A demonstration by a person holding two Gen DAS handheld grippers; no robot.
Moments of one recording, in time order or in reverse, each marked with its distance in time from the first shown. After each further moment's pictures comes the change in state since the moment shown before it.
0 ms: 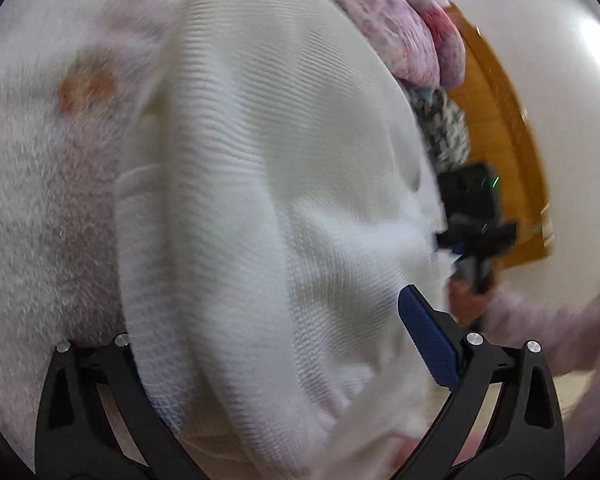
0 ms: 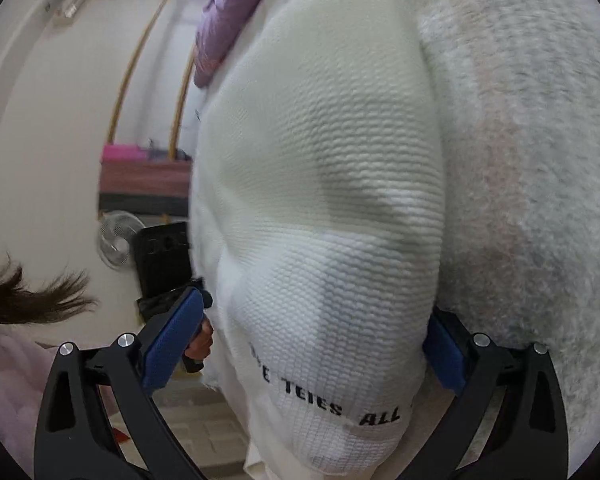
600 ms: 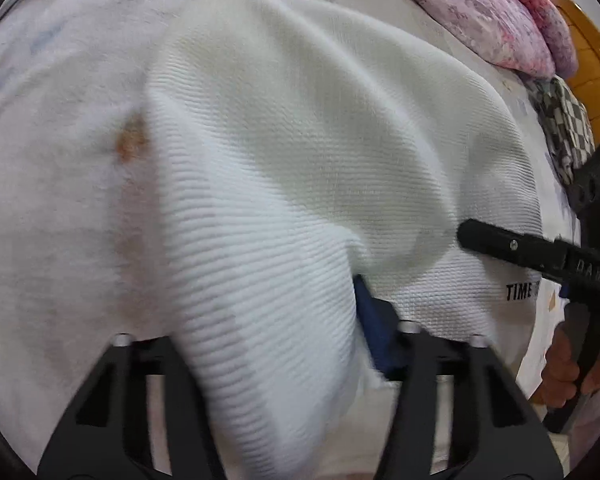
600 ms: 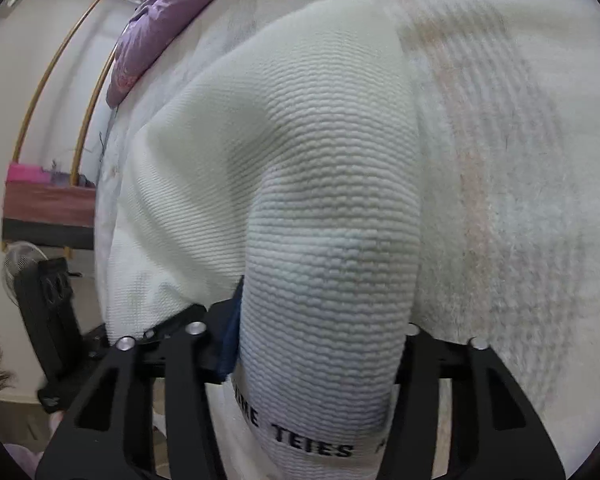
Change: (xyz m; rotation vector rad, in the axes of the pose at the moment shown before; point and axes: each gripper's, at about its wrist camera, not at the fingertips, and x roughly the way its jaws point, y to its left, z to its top) left arm 0.011 -0.046 0.025 -0.115 0.026 0.544; right arm -0.009 0.050 -0.003 0.041 -0.122 -0.439
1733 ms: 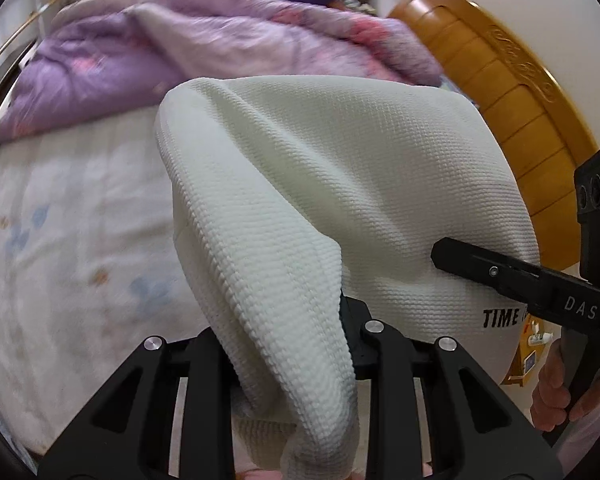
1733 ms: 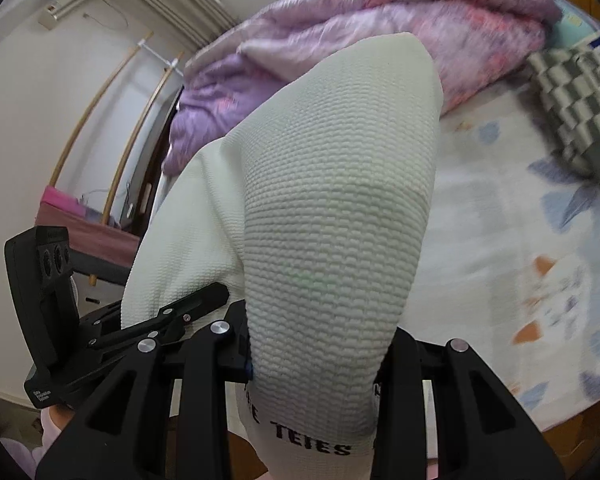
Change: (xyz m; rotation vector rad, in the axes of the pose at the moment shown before) left arm -0.265 -0.272 0.023 0.247 -0.185 -0.121; right arm -0.346 0.069 -0.027 -0.052 -0.282 -0.049
